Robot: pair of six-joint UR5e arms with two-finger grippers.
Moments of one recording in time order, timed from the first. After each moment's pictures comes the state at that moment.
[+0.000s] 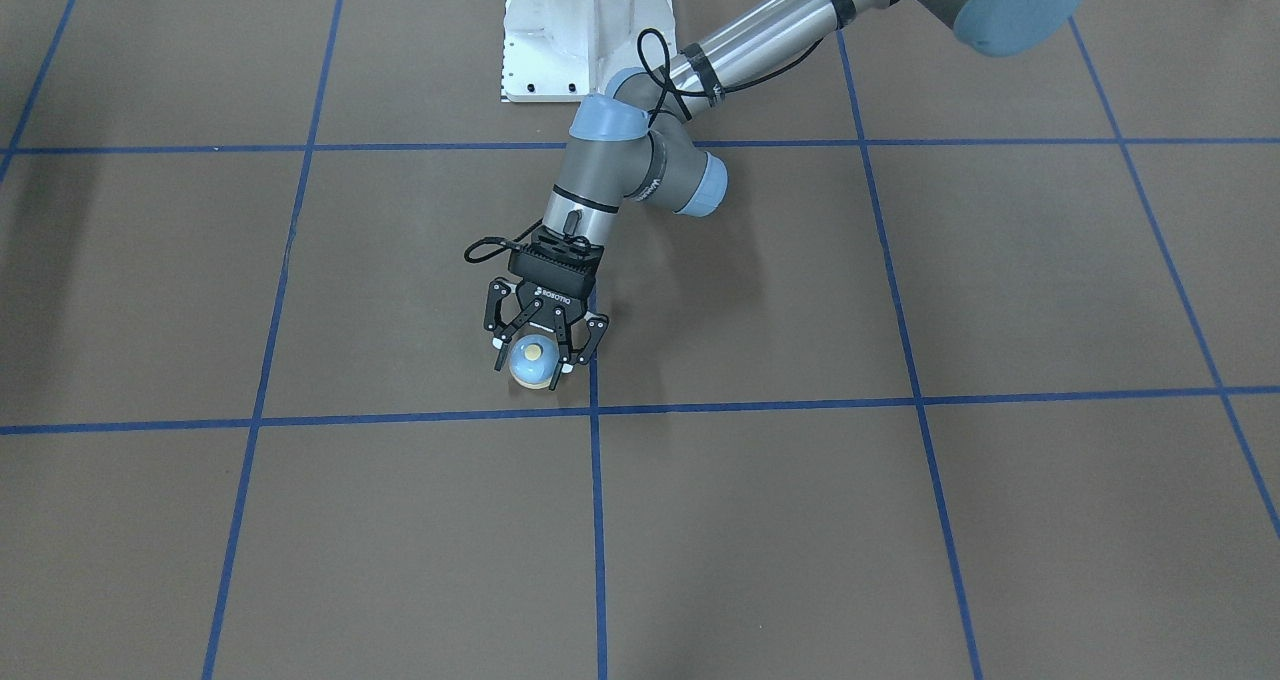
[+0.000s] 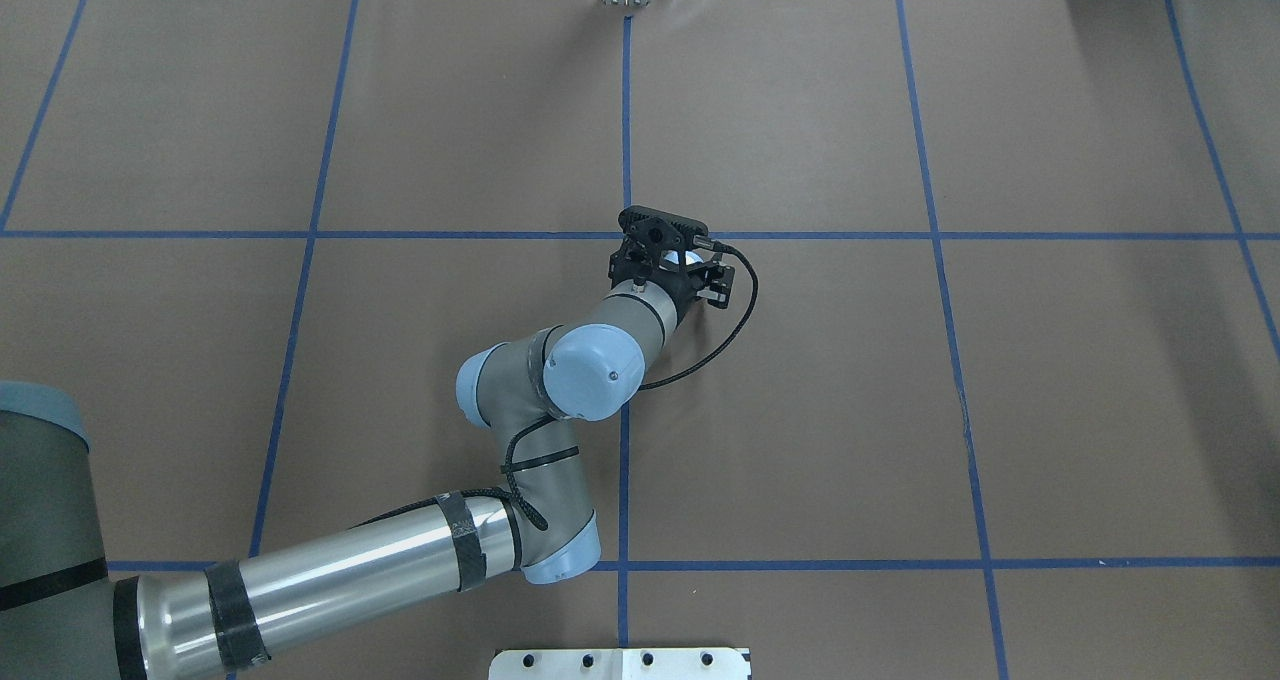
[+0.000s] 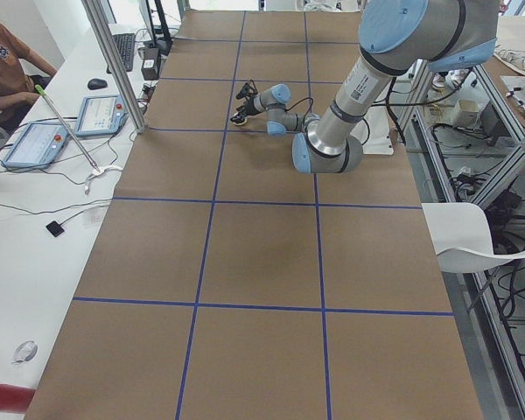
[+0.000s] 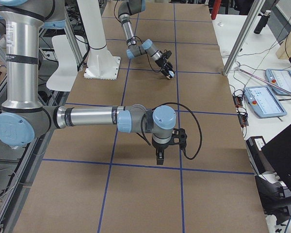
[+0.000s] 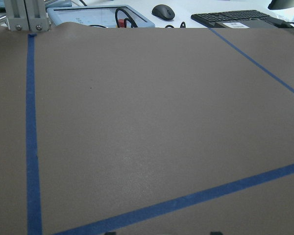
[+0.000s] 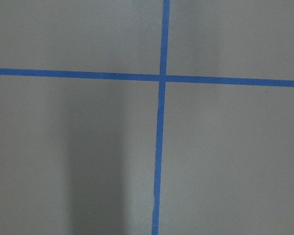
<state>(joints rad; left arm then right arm) -0.37 -2.53 -0.96 -2.59 -1.15 -0.96 1.56 -1.66 1.74 -1.64 2.35 -0.02</state>
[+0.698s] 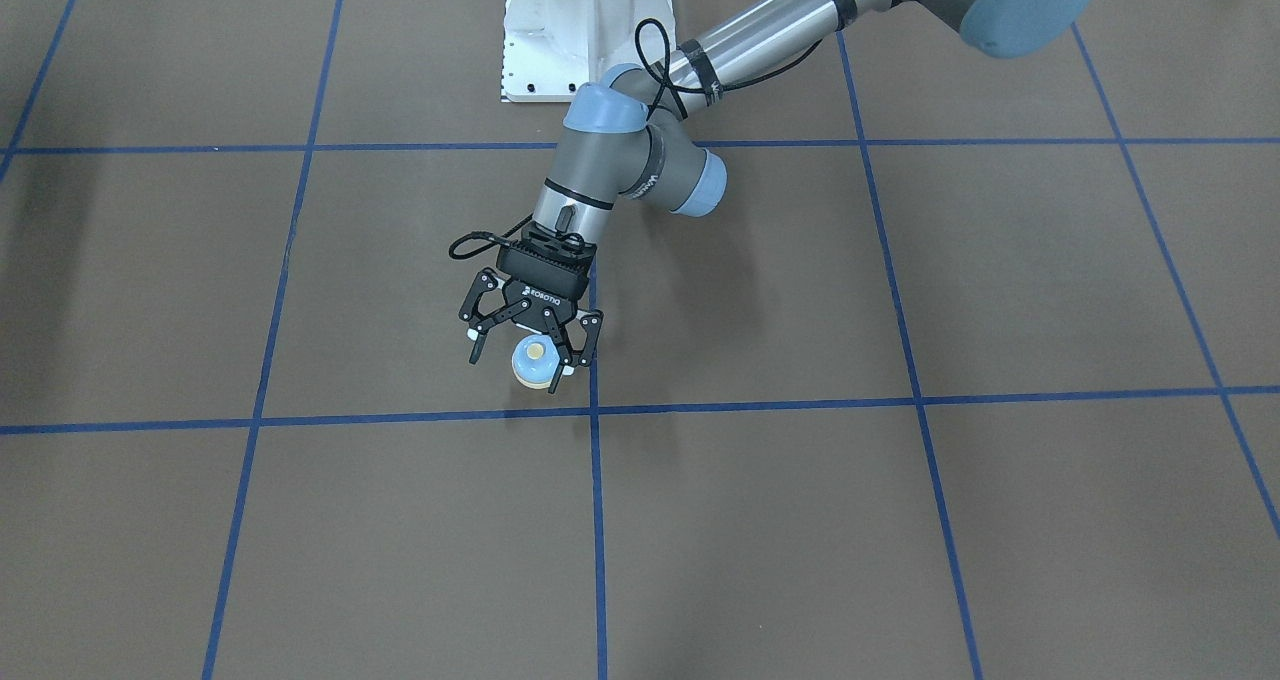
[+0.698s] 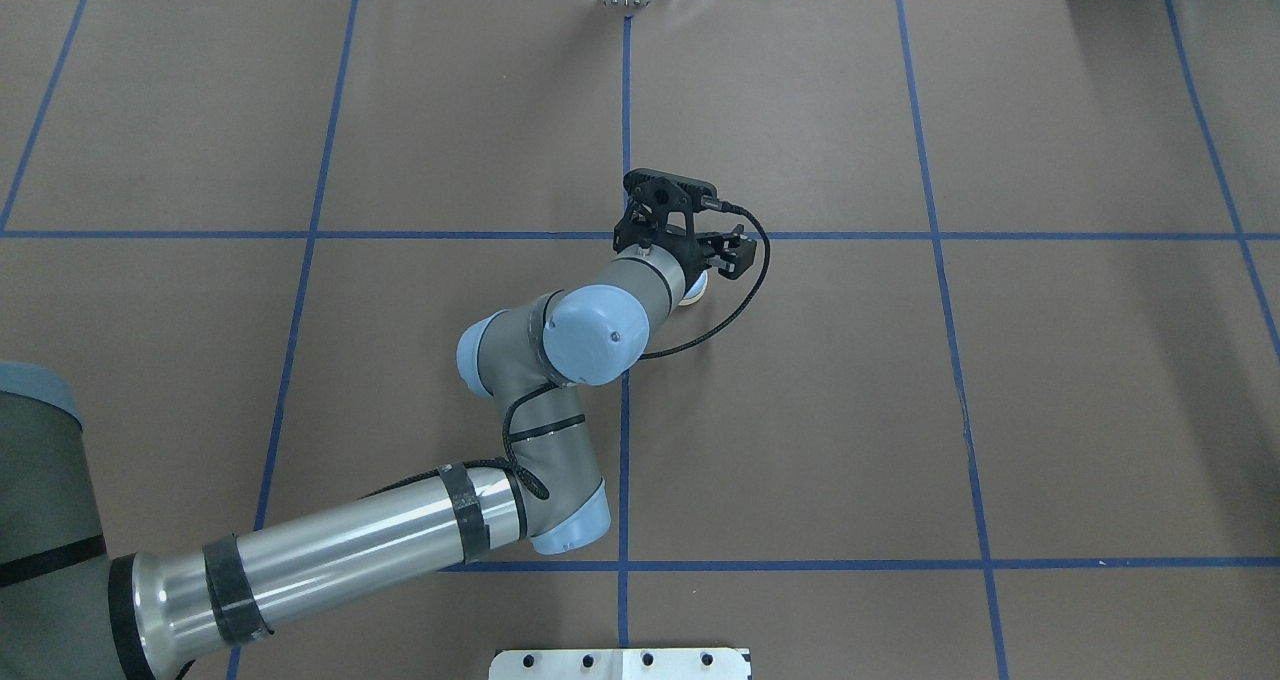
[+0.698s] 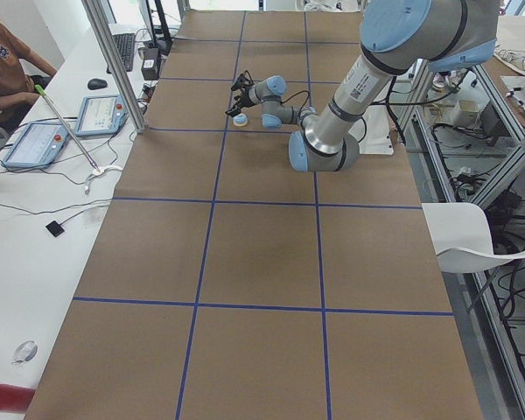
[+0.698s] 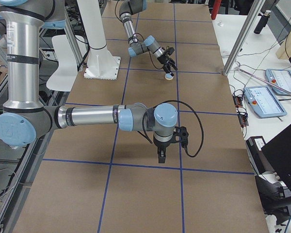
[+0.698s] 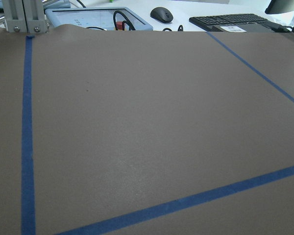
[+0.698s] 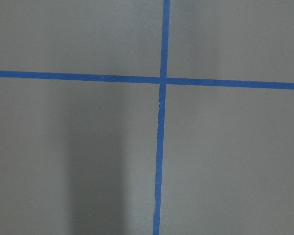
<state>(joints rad) -0.43 -2.54 -1.02 -2.54 -1.22 -0.96 1.56 -1.63 1.75 -1.64 2.35 -0.01</state>
